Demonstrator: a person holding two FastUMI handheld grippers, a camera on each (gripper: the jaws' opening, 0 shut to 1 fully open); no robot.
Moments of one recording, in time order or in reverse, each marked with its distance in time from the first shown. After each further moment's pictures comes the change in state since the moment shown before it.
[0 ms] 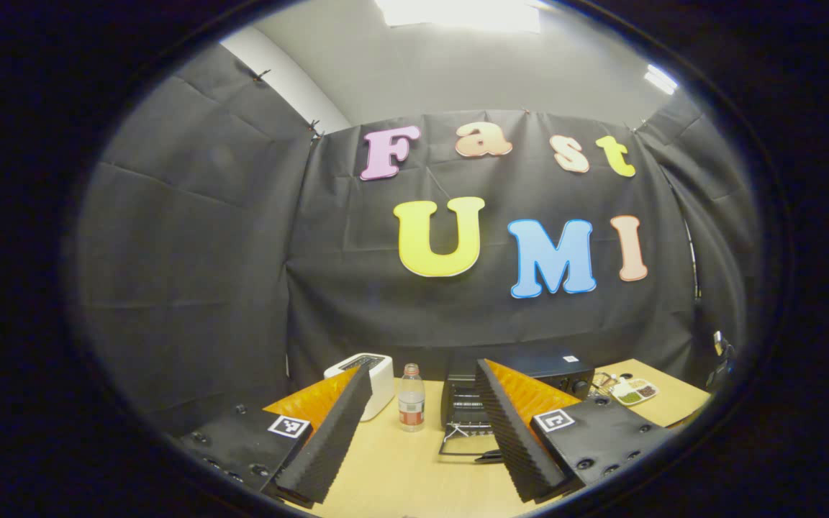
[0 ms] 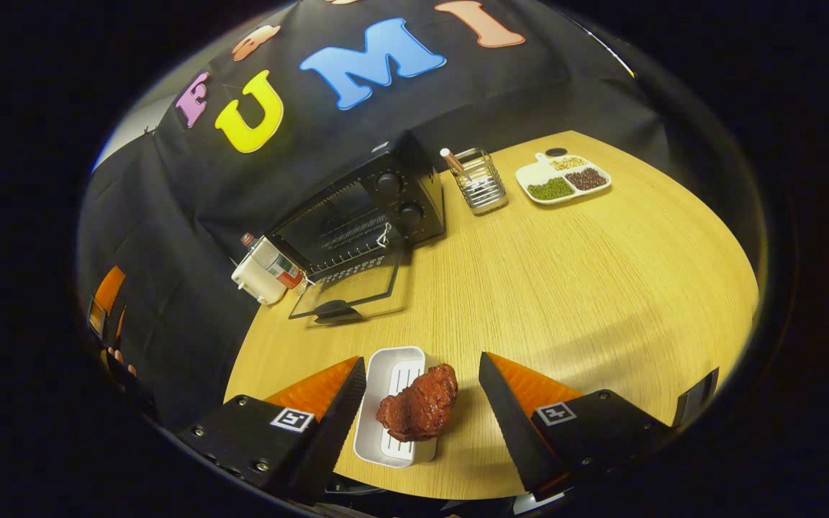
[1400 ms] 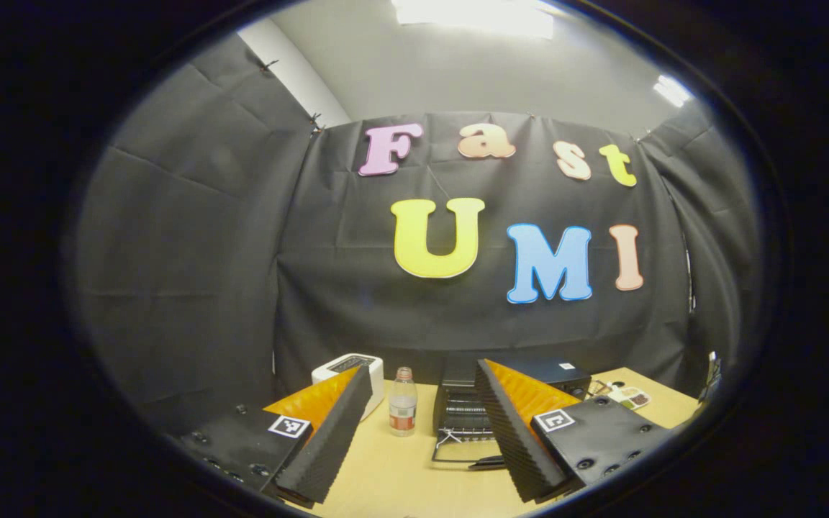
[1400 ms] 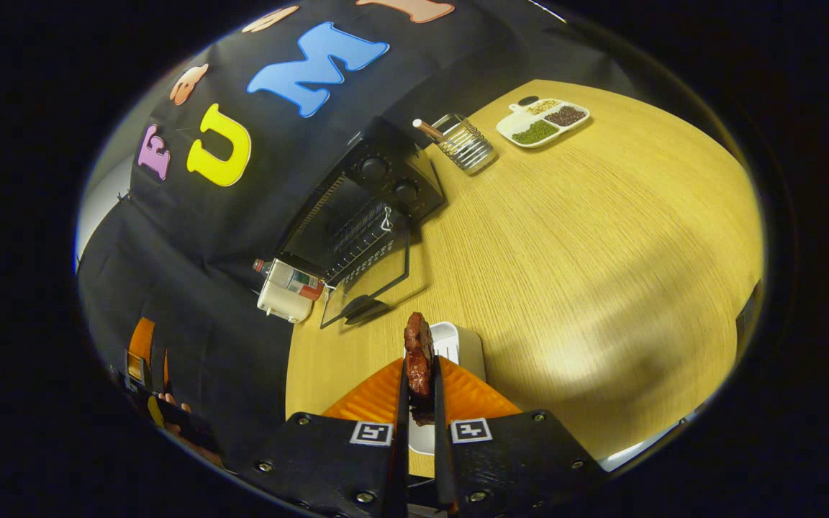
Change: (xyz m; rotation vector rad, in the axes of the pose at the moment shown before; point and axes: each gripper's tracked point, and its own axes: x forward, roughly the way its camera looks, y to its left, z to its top) left arm 0.035 -0.001 -0.005 -0.057 -0.008 -0.057; right arm -0.002 0.031 -0.005 0.214 0.056 0.076
